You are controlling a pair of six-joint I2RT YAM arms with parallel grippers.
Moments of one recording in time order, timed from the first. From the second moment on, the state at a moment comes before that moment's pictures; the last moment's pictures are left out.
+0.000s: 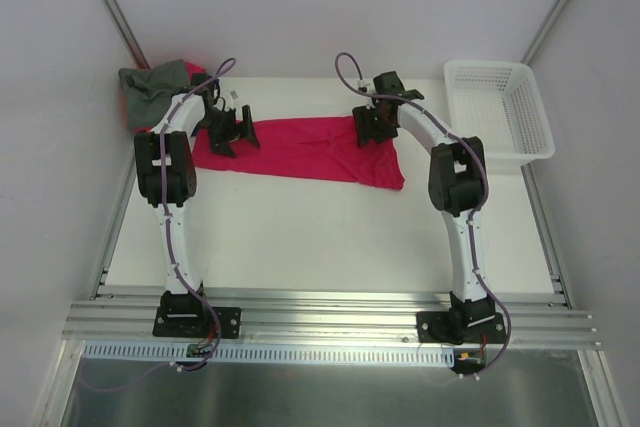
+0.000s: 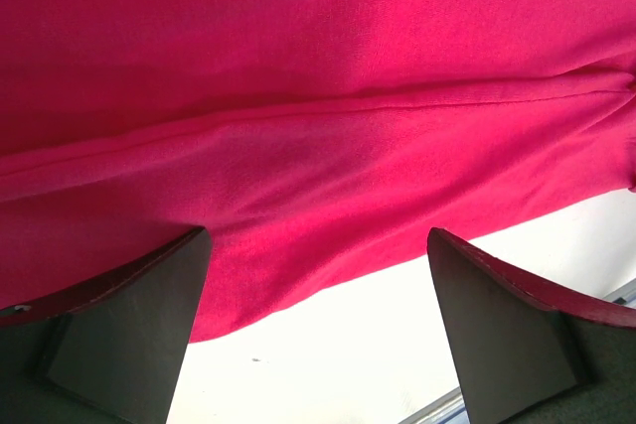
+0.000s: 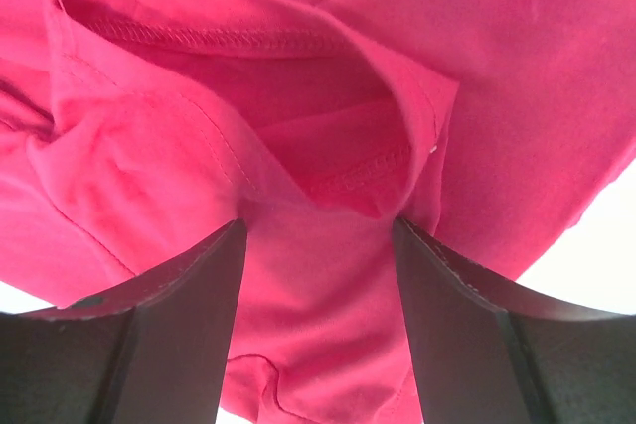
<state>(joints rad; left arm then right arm) 0.04 2.31 1.93 -0.91 0.50 -0.14 0.34 2.36 2.04 -0.73 -0.16 0.01</state>
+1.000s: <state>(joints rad) 0.04 2.31 1.93 -0.91 0.50 -0.14 0.34 2.34 2.10 -0.67 -0.19 0.08</state>
